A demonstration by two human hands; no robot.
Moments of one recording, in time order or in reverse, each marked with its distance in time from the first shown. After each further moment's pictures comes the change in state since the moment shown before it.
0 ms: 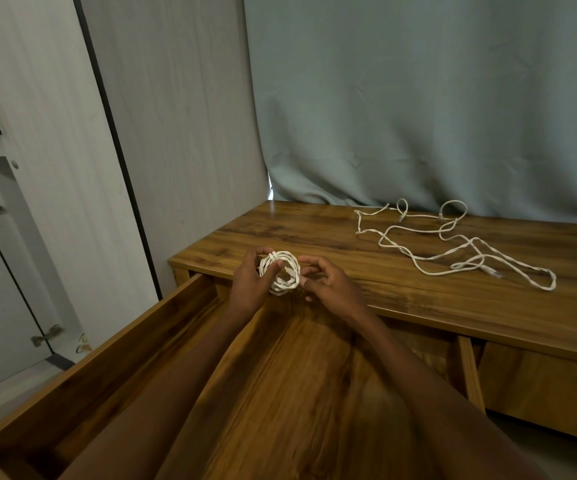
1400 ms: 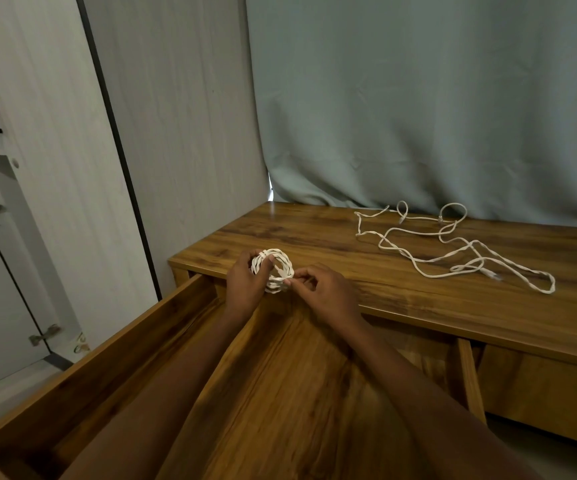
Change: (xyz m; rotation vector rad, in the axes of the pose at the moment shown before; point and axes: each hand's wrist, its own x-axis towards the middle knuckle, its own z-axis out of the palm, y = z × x) left_hand 0.003 -0.001 -0.001 0.045 0.136 -0.025; right_hand -0.007 -0.008 0.014 -0.548 0.204 -0.215
